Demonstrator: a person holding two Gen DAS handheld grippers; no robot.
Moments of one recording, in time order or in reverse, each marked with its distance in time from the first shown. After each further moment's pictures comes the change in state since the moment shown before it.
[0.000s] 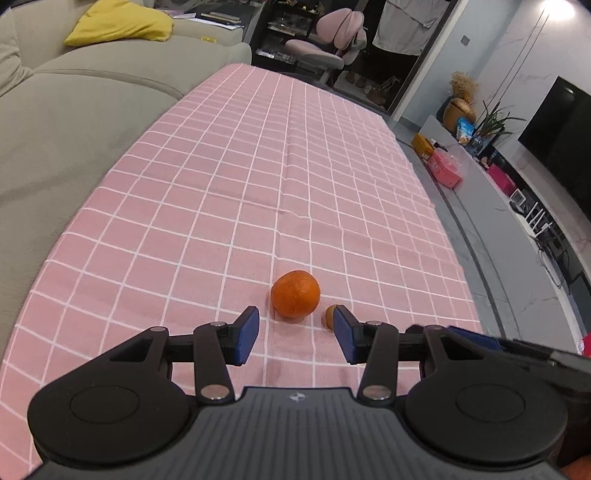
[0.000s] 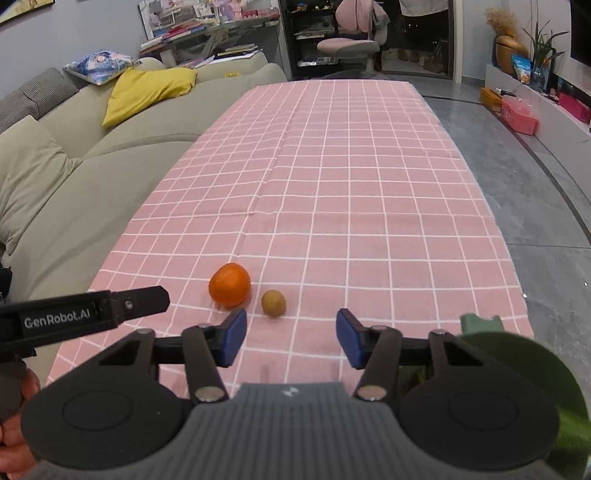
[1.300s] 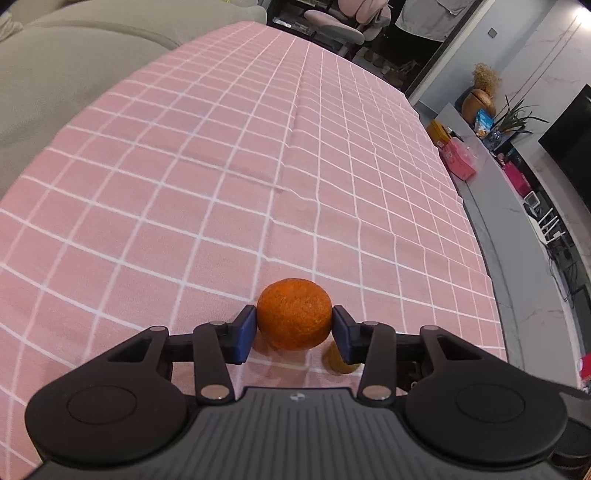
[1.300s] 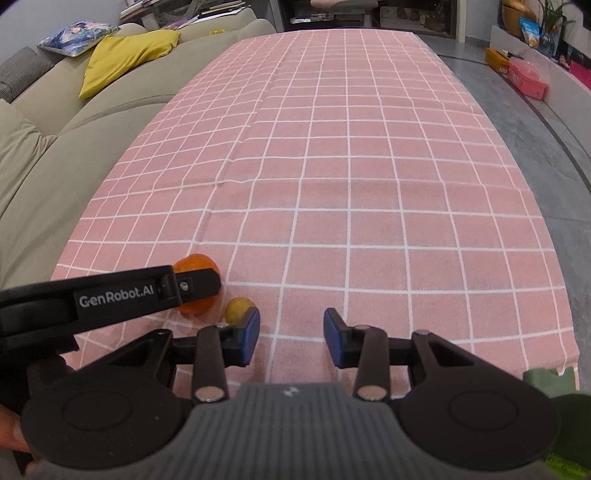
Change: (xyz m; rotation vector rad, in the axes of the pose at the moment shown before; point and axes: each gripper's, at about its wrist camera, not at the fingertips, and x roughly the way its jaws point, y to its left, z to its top) left arm 0.085 0.002 0.019 -0.084 0.088 -0.004; right arm 0.084 -0.015 0.020 -0.001 0.125 -0.008
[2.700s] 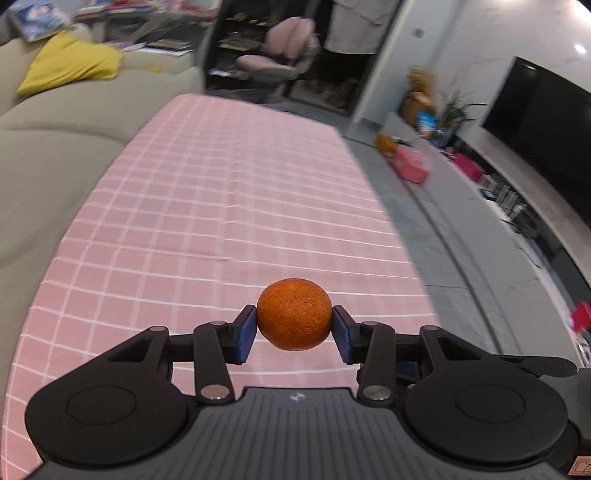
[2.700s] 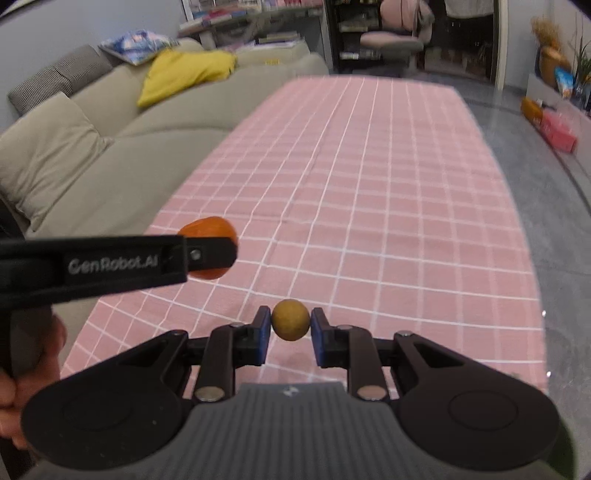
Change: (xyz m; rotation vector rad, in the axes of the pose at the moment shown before) left arm -0.112 -0.068 0.002 0.234 -0.121 -0.079; right arm -0.103 0.014 -0.008 -0.109 -0.118 0.089
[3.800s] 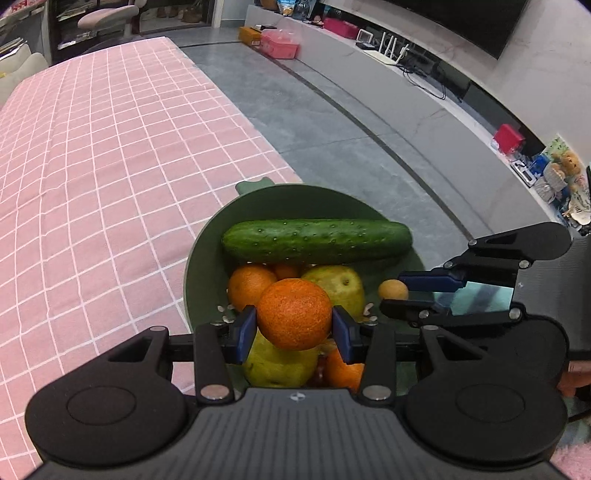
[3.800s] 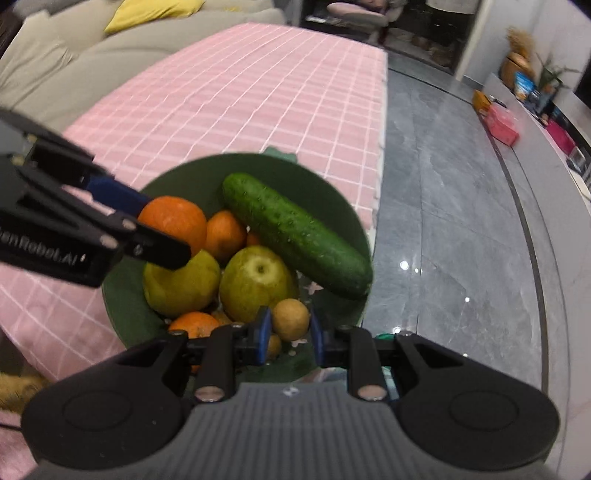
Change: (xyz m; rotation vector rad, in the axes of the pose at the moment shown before) left arm 0.030 -0.140 -0.103 0.394 0.341 -0.198; right arm -0.089 -0.090 -0.129 -0.186 0.193 -0.232
